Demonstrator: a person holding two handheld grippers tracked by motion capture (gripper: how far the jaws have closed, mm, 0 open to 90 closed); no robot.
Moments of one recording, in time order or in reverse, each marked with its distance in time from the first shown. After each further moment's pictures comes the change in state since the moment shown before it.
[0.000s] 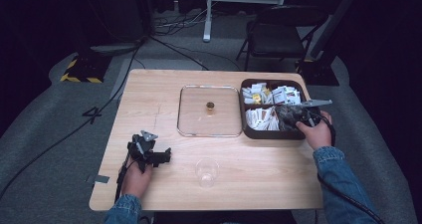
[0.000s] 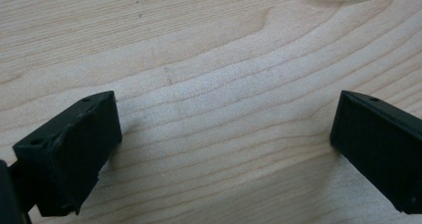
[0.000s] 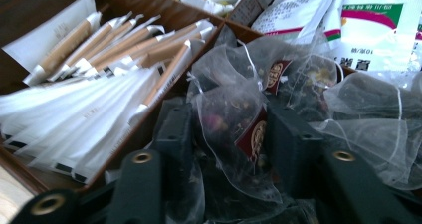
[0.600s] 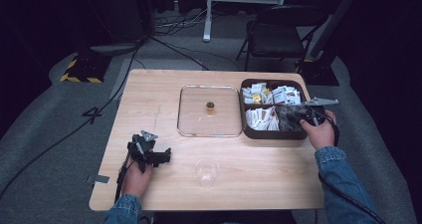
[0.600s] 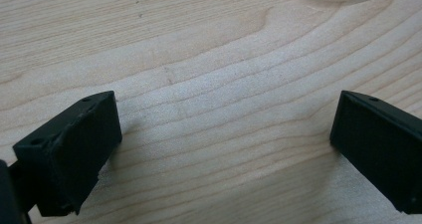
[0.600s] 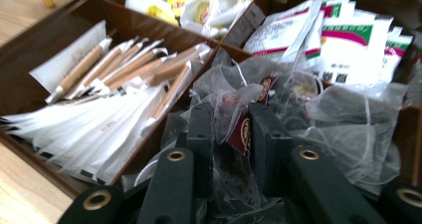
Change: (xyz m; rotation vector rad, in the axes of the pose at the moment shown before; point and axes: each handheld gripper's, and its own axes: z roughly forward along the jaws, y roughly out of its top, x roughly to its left) left arm 0.000 0.000 0.000 -0.001 0.000 0.000; right arm 0.001 0.005 -0.019 -0.064 -0.008 0.023
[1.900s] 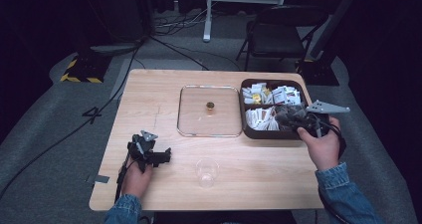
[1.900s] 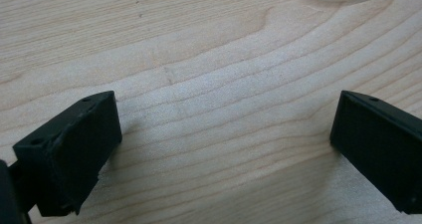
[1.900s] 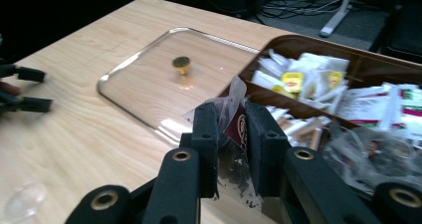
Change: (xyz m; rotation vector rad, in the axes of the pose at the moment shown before) left arm 0.000 0.000 0.000 0.001 0.000 0.000; right arm 0.107 0.033 -0.084 -0.156 0.128 -0.018
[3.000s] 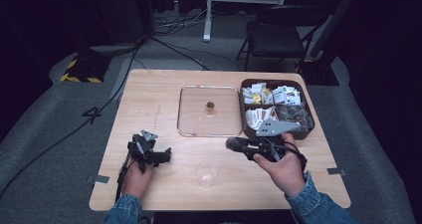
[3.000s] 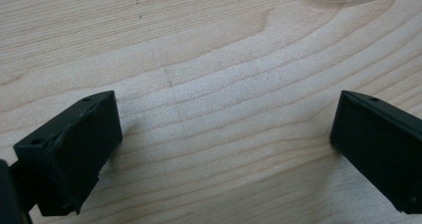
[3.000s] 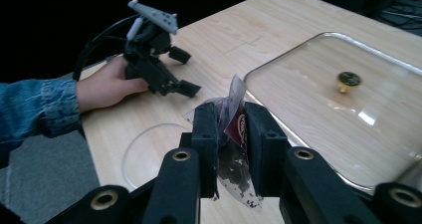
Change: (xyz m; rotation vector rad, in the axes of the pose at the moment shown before) left arm 0.000 0.000 0.000 -0.001 0.004 0.000; right arm 0.135 0.012 0.028 0.052 0.329 -0.178
